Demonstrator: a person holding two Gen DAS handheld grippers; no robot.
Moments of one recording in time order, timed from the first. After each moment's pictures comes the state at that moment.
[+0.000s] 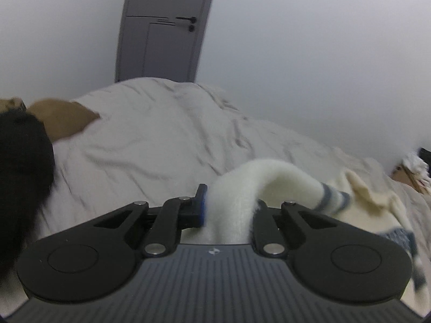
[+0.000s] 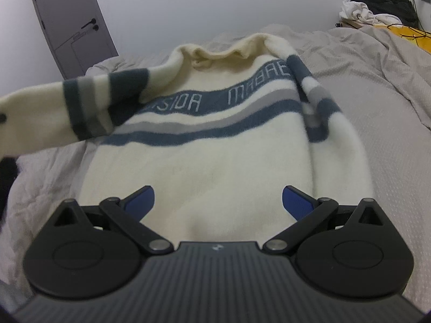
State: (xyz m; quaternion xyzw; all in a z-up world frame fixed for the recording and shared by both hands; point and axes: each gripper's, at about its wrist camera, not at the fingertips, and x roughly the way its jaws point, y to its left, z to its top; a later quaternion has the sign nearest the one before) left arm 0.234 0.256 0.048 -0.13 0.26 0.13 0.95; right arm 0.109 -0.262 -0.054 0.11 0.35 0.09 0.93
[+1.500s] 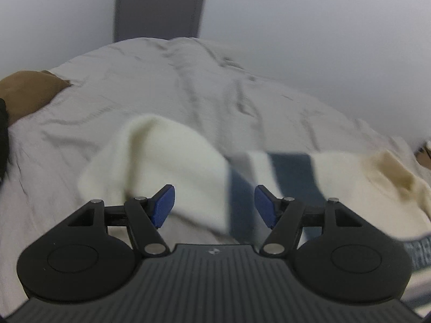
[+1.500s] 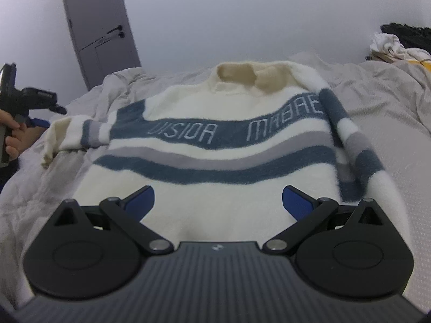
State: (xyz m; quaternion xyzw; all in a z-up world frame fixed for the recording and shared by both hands) left arm 0.347 0.216 -0.024 -0.13 0.33 0.12 0.92; right arm 0.161 -0.255 -0.070 0.06 0.29 0.14 0.94
